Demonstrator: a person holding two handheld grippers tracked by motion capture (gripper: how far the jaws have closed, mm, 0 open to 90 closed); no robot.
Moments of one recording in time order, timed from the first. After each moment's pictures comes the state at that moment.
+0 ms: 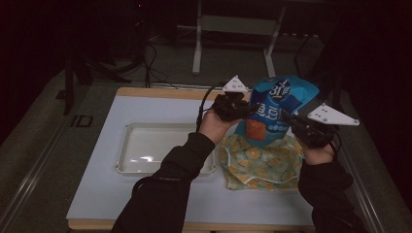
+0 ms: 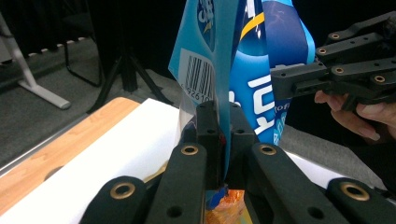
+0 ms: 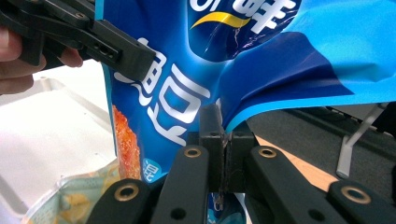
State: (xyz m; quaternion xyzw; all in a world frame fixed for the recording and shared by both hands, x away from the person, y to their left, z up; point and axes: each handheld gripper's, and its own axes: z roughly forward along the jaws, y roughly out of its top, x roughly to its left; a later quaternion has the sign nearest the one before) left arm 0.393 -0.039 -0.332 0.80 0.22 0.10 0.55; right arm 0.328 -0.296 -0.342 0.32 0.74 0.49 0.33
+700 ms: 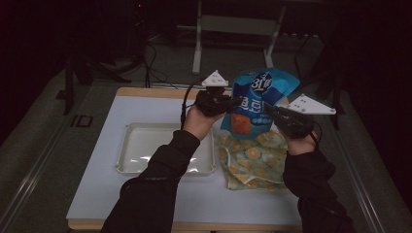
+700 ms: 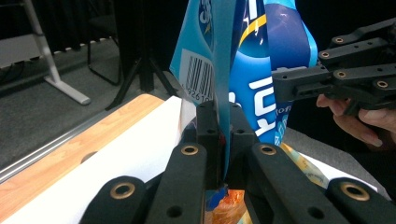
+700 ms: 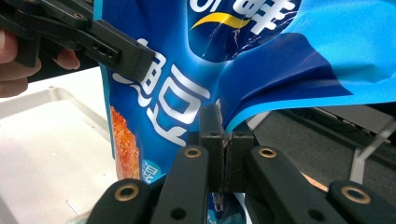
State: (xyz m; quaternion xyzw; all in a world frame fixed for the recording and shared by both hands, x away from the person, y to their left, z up) left arm 0.397 0.008 -0.329 0.78 0.25 0.12 0.56; right arm 0.348 -0.252 -0.337 0.30 0.75 0.49 0.32
